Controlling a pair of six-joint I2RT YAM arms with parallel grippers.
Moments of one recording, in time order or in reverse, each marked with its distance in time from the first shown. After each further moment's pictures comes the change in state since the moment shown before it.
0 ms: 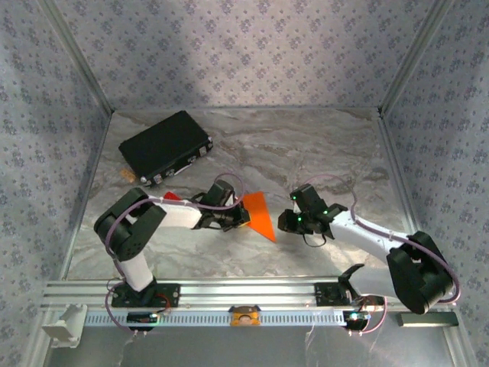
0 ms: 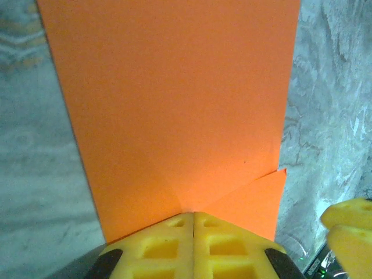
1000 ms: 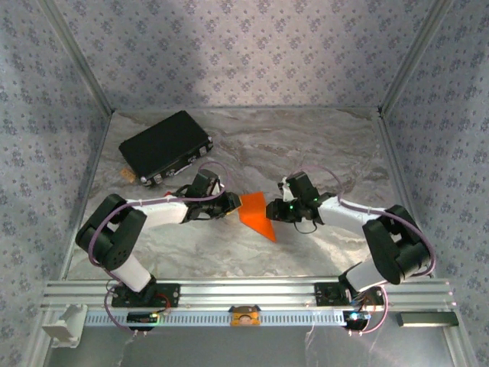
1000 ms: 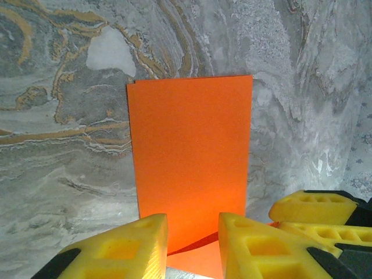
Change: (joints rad) left arm 0.126 -0.118 -0.002 -0.067 -0.001 0.042; right arm -0.053 0.243 0.107 0.187 -0.208 -0.092
